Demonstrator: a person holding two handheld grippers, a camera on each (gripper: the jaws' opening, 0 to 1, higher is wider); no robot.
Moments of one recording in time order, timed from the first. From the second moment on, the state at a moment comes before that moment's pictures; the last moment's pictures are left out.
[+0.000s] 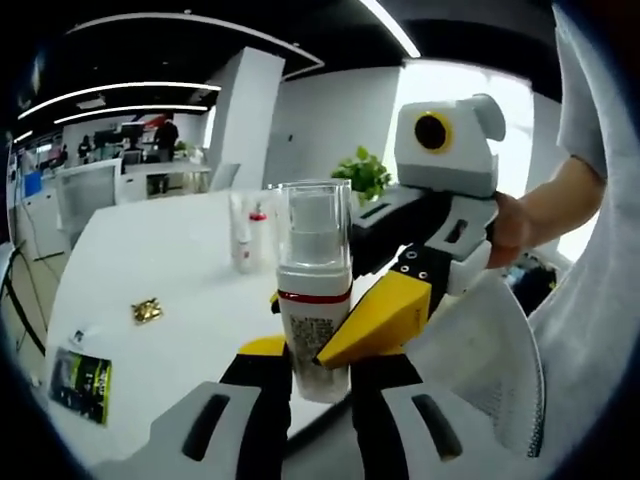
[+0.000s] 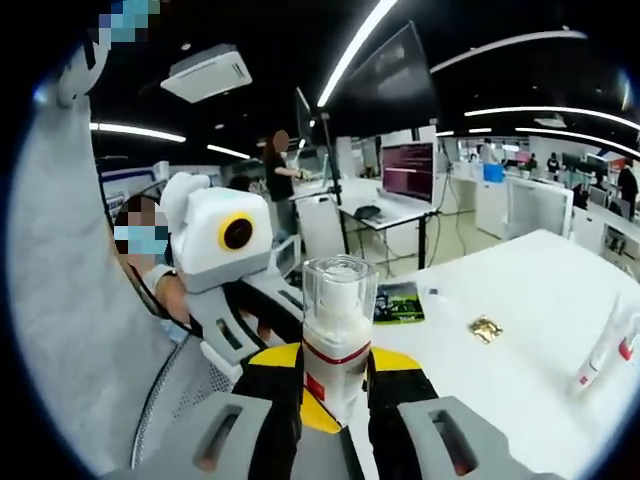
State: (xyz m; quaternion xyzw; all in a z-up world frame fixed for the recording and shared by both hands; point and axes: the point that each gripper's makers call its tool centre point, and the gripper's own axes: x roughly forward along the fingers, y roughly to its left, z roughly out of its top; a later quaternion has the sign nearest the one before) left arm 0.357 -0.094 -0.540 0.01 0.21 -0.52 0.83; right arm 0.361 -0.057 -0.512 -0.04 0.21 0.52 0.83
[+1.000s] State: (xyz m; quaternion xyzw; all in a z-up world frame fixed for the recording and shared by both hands) left arm 0.386 -0.086 -0.548 0.10 0.17 -0.46 0.87; right arm 0.433 -0.138 -0.510 0.00 0.20 0.40 0.89
